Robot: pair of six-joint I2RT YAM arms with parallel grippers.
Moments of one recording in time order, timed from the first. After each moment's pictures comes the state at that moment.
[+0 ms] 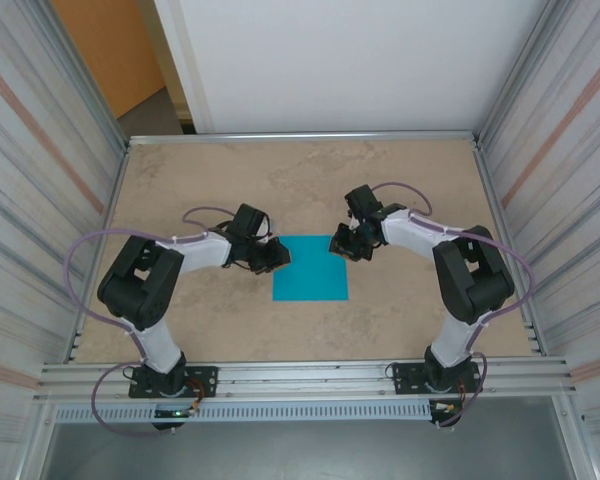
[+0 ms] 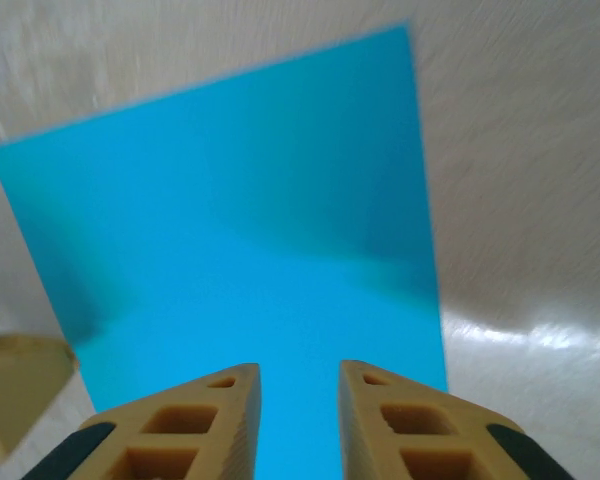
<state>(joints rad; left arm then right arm) -0.52 1.76 0.90 -0.17 0.48 -0.78 0.49 1.75 1.08 -0.52 -0.29 0.75</state>
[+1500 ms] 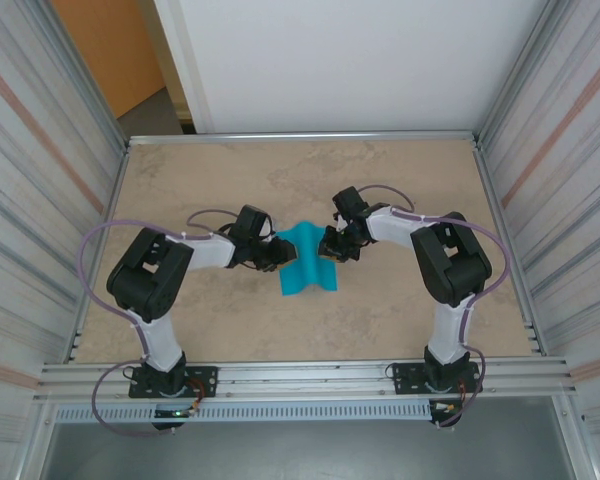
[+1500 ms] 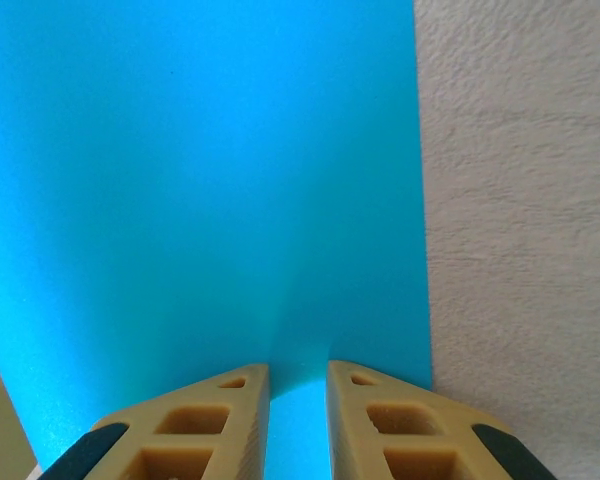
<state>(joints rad) -0.52 1.81 0.88 0.02 0.51 -0.84 0.51 1.91 1.16 -0.46 -0.37 0.72</state>
